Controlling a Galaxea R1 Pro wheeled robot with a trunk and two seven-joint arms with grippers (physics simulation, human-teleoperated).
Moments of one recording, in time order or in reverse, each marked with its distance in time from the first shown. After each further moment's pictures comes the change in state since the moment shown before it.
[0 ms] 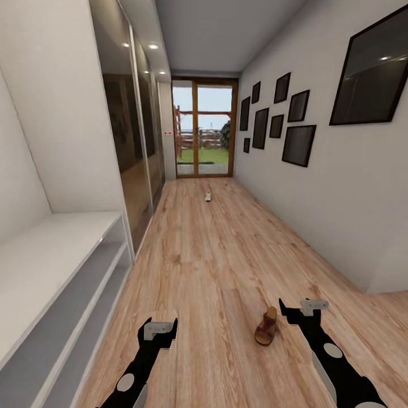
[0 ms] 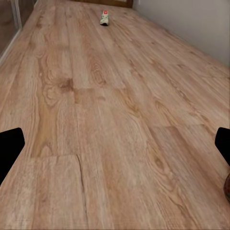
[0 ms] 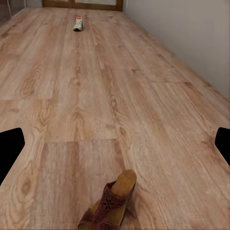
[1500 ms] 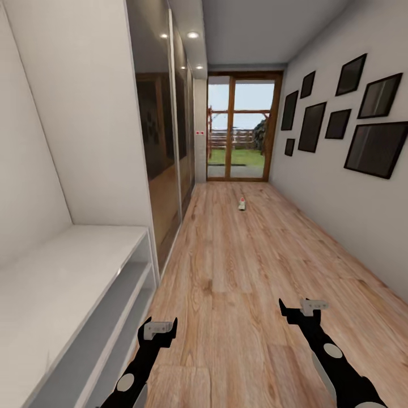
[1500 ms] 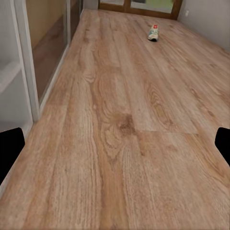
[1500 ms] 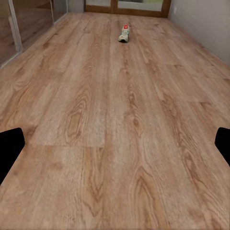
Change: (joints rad) left arm 0.001 0.000 0.000 -0.003 0.001 -0.005 0.000; right arm 0.000 0.000 0.000 0.002 -0.001 0.000 0.001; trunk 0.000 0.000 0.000
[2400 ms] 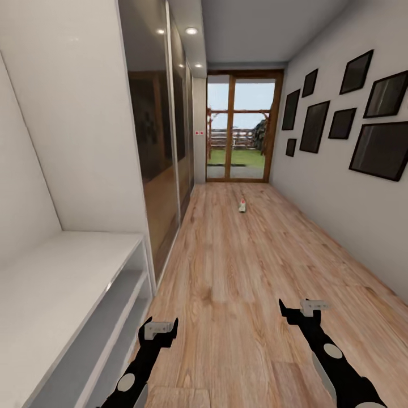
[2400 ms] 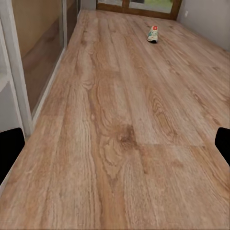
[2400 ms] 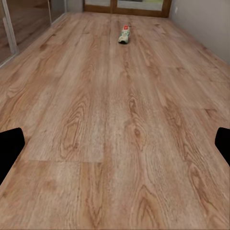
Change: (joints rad) left arm -0.001 -0.002 -0.004 0.001 -0.005 0.000 0.000; right arm 0.000 0.000 0.000 0.003 0.001 0.000 0.000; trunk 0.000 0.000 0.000
